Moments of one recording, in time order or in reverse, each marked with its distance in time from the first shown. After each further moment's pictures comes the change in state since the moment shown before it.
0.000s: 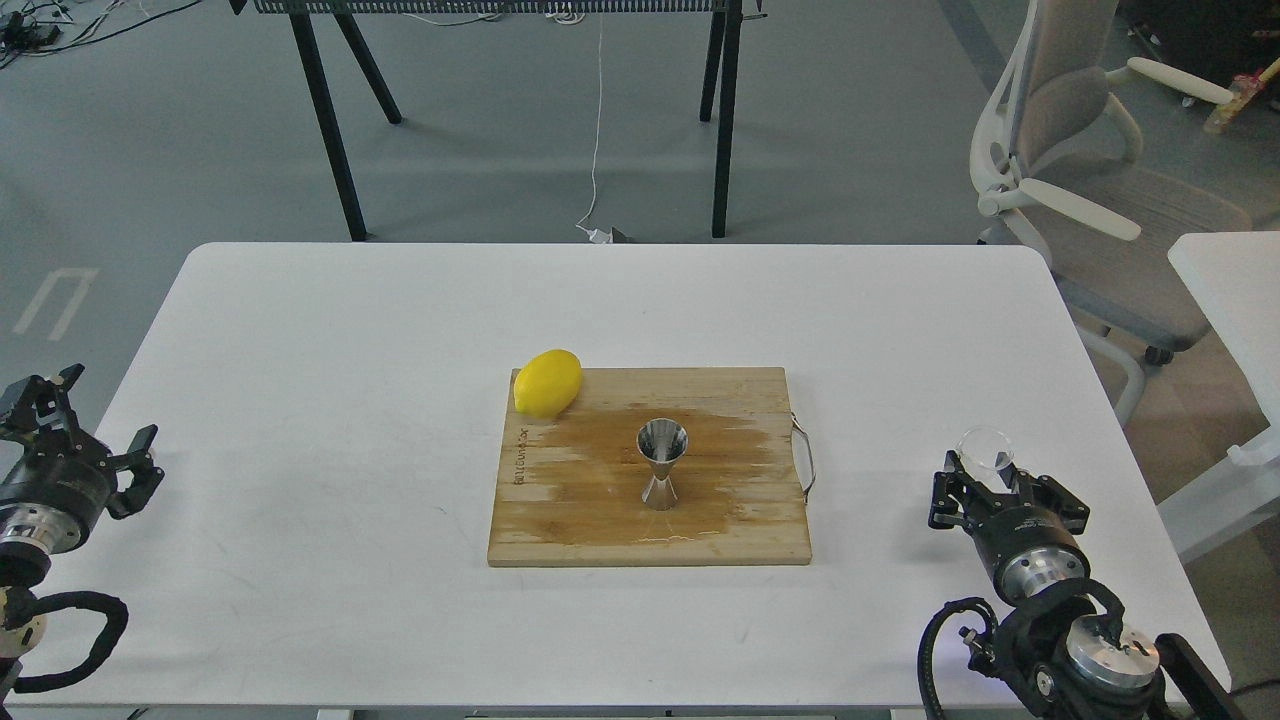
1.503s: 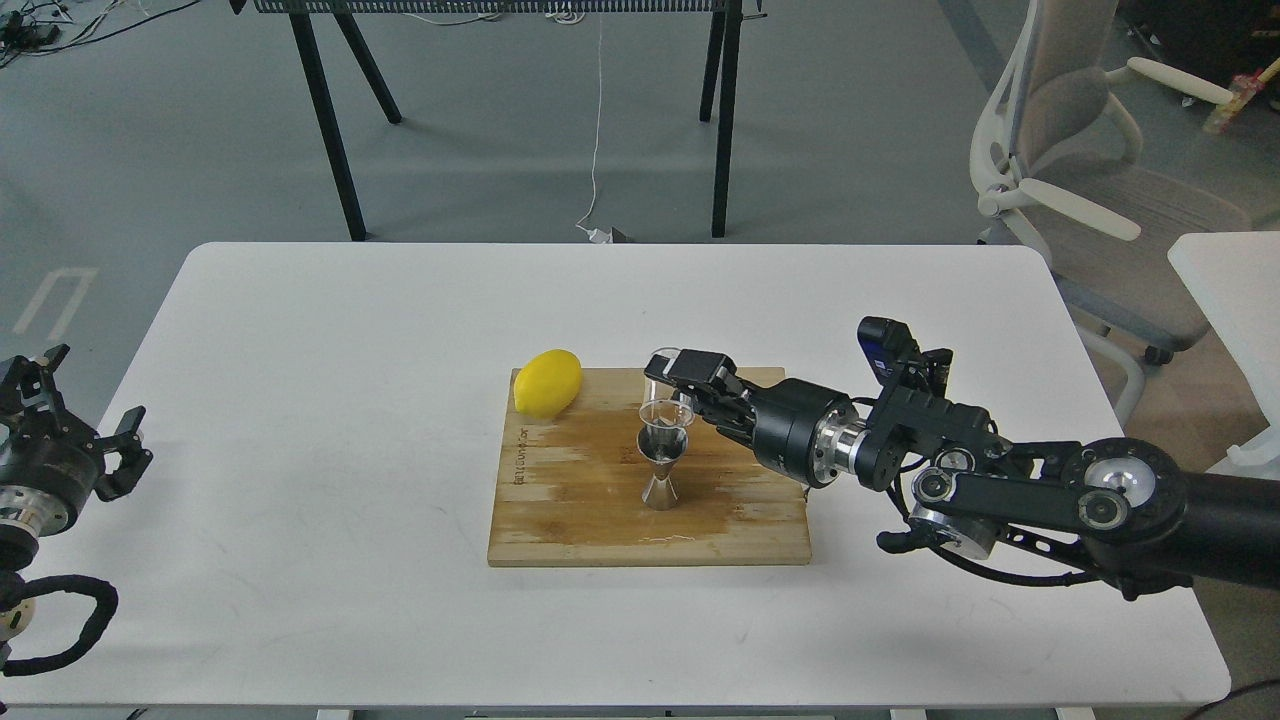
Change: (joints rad) left arm -0.026 0.019 0.000 -0.015 0.000 0.000 0.000; right arm 1.090 -0.386 -1.429 0.115 -0.935 -0.051 -0.040
